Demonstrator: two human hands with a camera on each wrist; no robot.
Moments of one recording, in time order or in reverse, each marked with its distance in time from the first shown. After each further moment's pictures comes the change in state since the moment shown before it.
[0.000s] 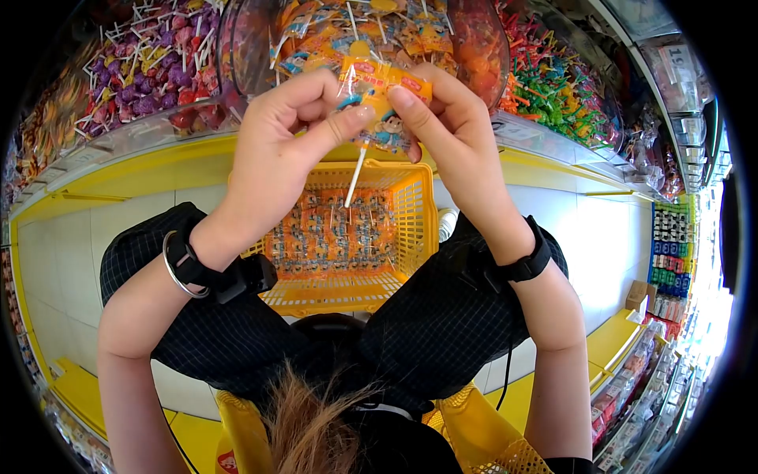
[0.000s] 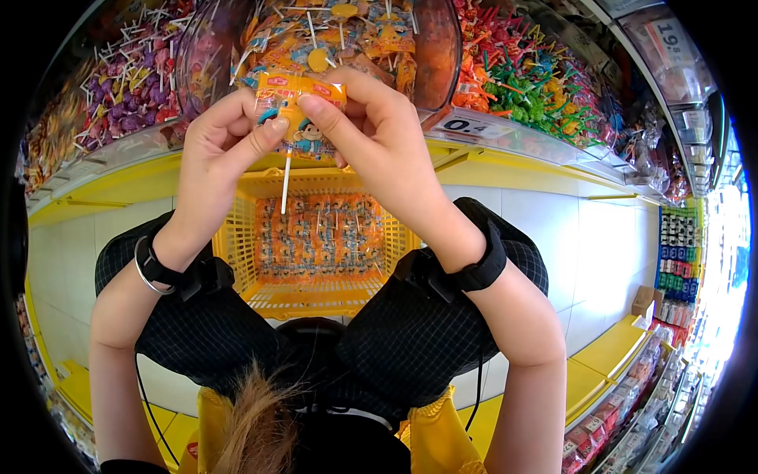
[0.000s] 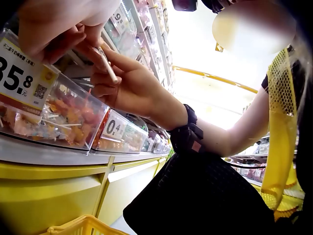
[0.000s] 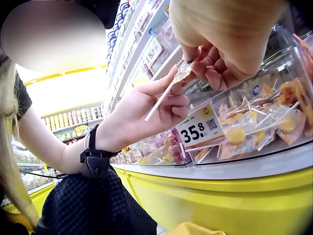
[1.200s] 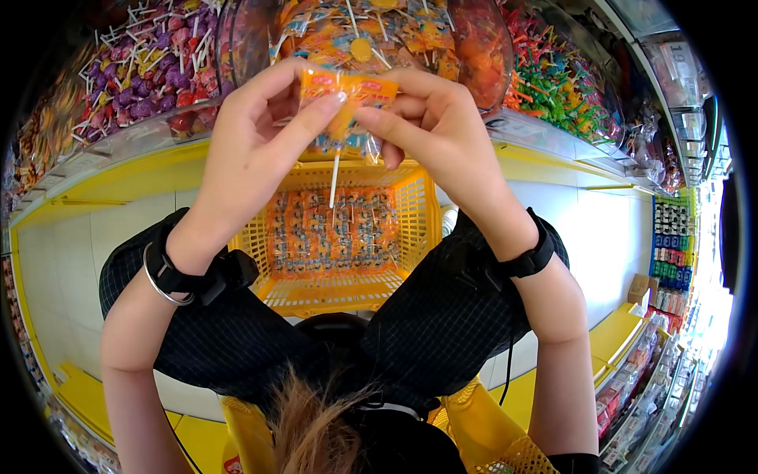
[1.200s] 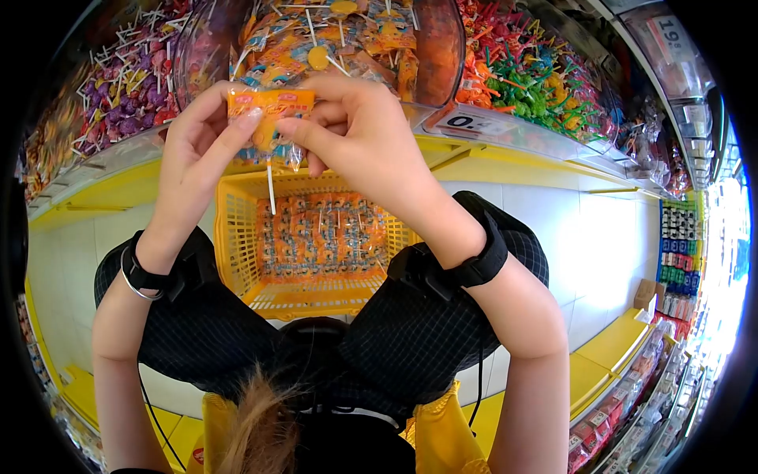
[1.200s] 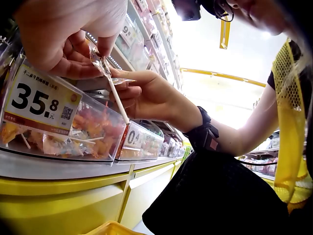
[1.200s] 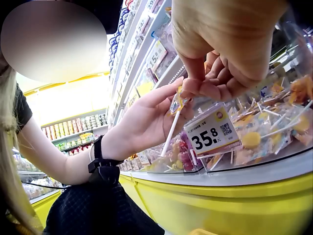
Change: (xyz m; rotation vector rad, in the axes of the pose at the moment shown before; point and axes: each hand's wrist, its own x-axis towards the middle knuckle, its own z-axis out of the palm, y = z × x) left_hand 0.000 0.010 -0.020 0.055 -0.056 0.028; right_hand 0.007 -0.008 0.010 -0.050 -0.148 0.124
